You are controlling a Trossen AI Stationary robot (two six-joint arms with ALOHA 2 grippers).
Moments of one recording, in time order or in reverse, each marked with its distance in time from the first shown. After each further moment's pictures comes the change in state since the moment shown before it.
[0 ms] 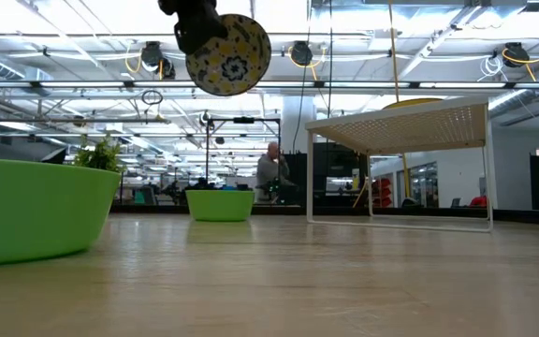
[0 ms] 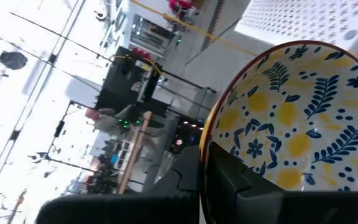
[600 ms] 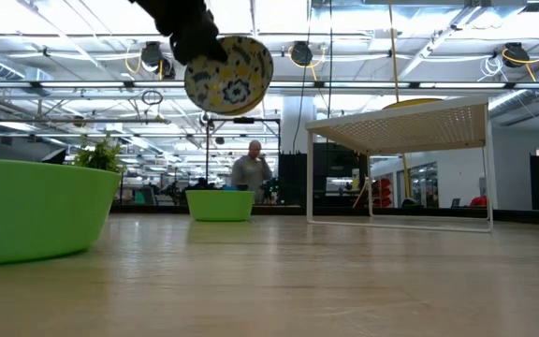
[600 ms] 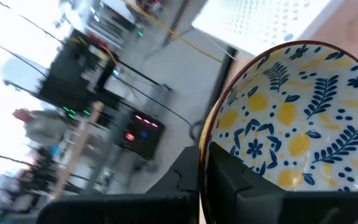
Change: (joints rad) left arm 0.013 0.000 0.000 -0.235 0.172 -0.377; right arm 0.068 -0.419 0.000 -0.552 -0.089 0.269
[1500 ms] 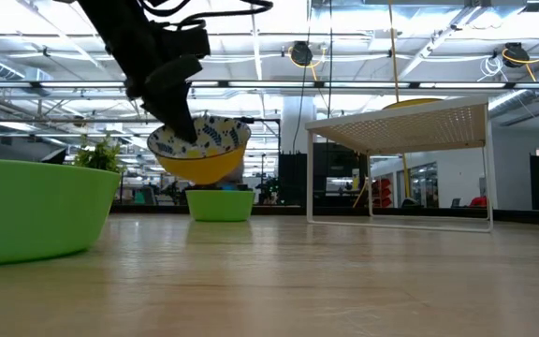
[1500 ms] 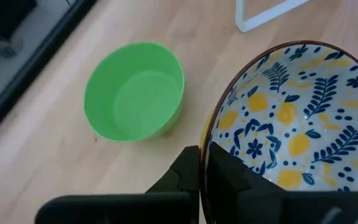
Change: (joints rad) left arm 0.115 0.001 -0.098 -0.301 0.552 -0.755; right arm 0.000 -0.019 0.000 -0.009 0.053 -0.192
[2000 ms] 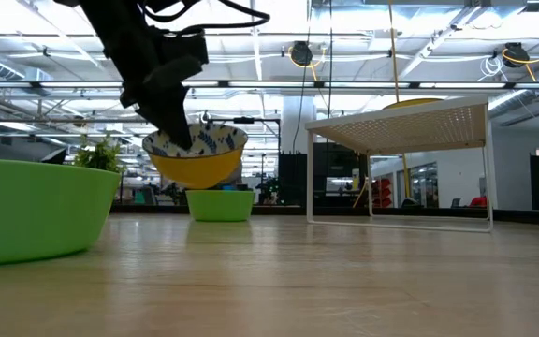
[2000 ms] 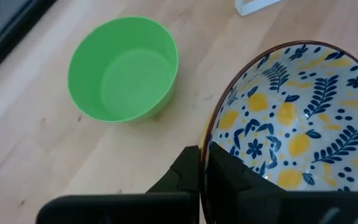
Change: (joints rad) left arm 0.023 0.001 -0.001 -0.033 0.081 -0.090; right arm 0.000 0.000 0.000 0.000 0.000 0.000
